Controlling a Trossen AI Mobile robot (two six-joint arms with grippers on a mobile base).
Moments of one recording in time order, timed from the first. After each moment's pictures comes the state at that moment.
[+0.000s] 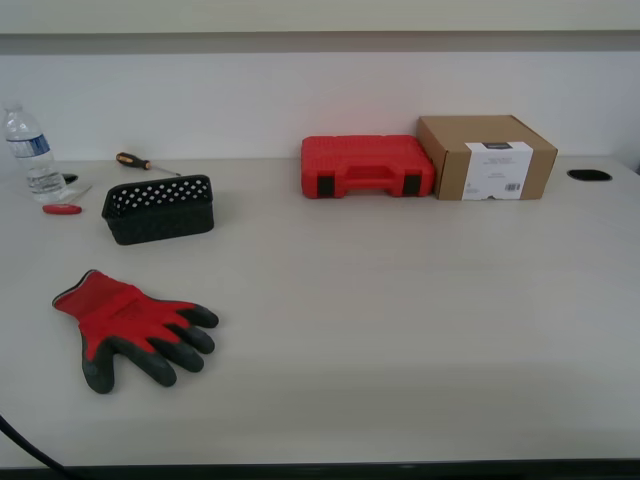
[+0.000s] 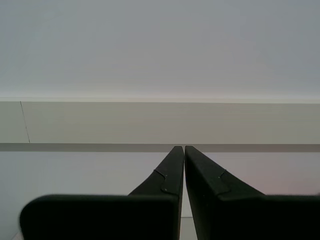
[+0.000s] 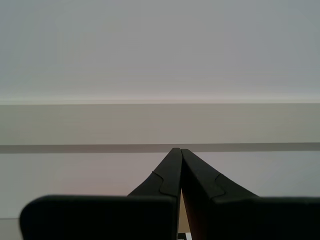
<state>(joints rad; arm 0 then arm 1) 0.00 1.05 0.52 0.62 0.00 0.00 0.00 1.05 0.52 0.62 -0.01 0.00</state>
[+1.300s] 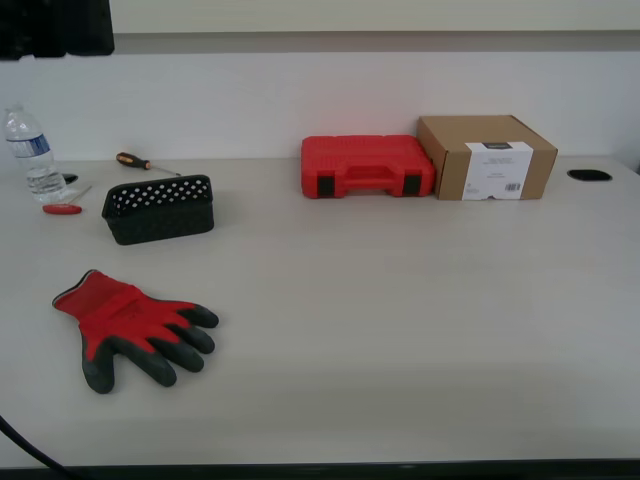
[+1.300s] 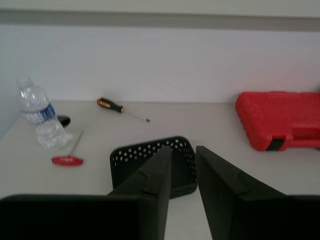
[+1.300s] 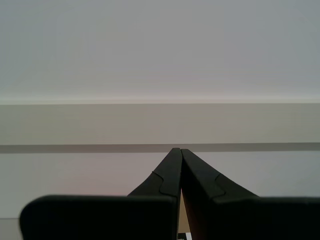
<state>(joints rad) 0.00 1.05 0.52 0.62 0.00 0.00 0.00 1.05 0.43 0.25 -0.01 -0.03</state>
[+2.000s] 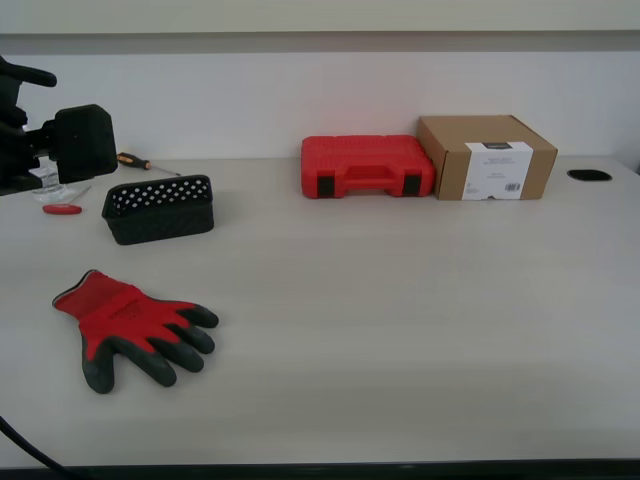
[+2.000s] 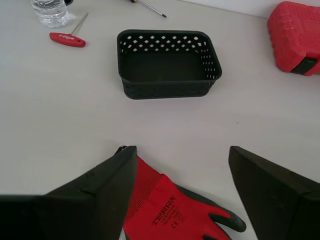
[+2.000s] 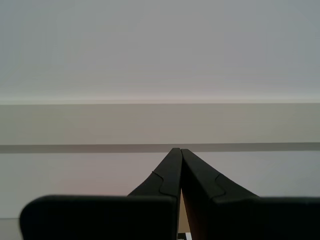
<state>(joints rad) 0.00 1.05 0.52 0.62 0.00 0.00 0.00 1.05 0.18 0.19 -0.04 -0.20</state>
